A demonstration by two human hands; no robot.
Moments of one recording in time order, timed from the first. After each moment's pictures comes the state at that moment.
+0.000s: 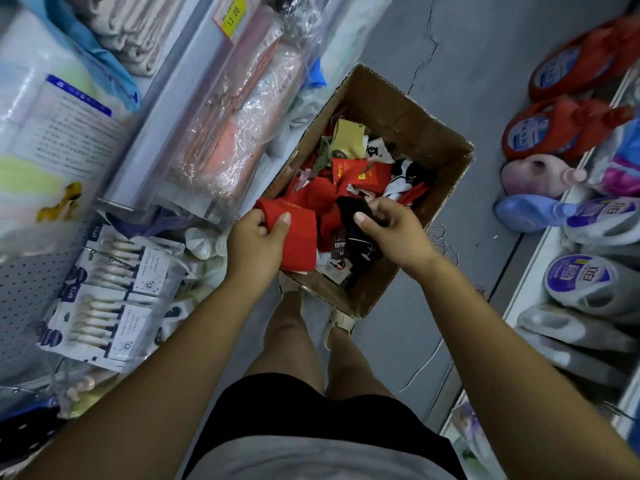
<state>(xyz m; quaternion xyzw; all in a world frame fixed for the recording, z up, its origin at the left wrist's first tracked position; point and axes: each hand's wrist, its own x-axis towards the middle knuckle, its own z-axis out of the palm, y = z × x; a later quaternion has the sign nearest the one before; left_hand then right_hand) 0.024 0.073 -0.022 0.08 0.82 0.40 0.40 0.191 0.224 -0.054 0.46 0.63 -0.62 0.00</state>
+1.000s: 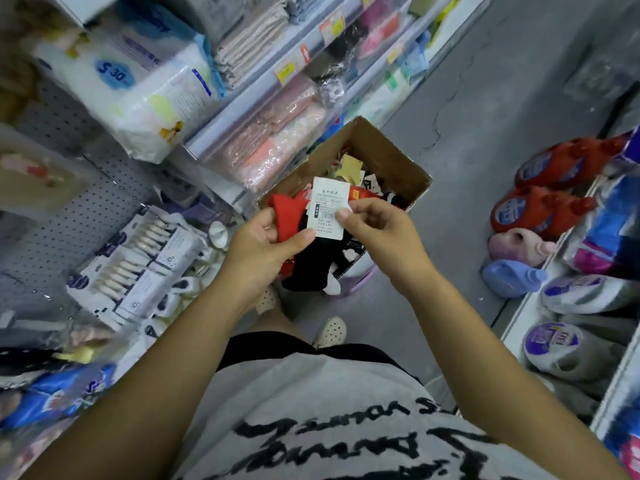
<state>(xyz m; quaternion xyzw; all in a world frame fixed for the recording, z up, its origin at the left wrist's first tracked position) 0.149 0.002 0.124 0.07 0.69 0.60 0.41 0.262 0.158 0.128 0.36 0.62 -0.69 -0.09</state>
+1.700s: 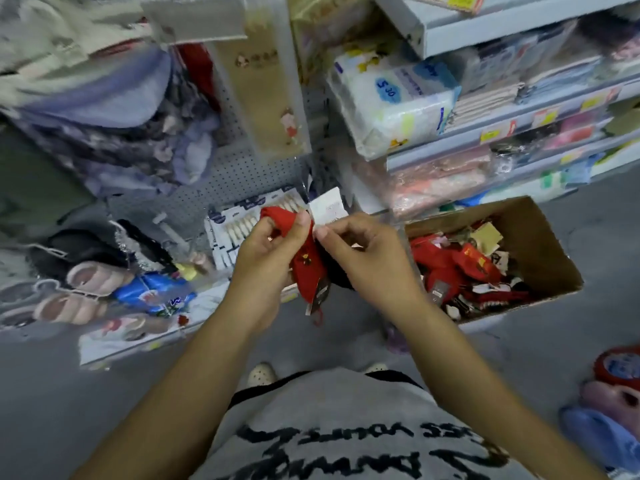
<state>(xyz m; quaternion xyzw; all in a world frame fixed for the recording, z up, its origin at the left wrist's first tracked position) 0.143 -0.211 0.189 -0.12 0.64 0.74 0.17 0.163 -0.067 0.182 0.08 0.76 -0.64 -0.02</state>
